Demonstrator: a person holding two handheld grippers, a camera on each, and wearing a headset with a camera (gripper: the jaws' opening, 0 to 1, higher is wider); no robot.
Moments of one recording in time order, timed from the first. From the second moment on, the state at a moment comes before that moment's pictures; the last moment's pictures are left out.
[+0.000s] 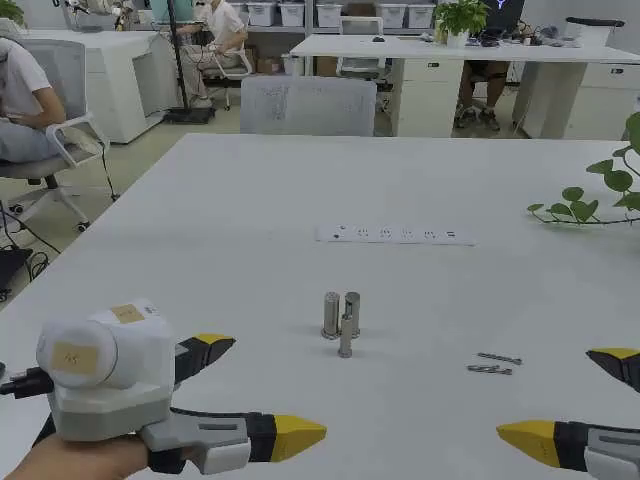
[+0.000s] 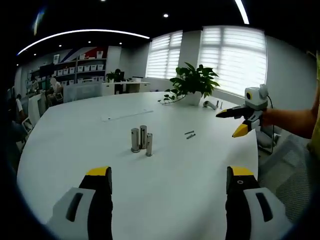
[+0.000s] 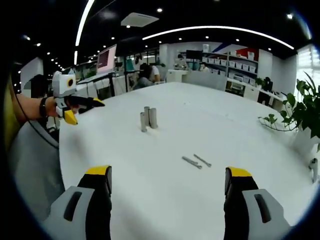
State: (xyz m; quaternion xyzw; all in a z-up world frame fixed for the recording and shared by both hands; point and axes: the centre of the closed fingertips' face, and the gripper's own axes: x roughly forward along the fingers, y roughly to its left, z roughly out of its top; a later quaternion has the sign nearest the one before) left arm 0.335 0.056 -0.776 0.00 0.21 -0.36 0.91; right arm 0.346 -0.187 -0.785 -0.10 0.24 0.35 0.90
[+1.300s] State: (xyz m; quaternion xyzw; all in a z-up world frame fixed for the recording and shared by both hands) left arm 0.334 0.058 -0.772 0.00 0.20 -0.36 0.91; right arm 0.349 -0.182 -0.780 -0.12 0.24 0.36 0.89
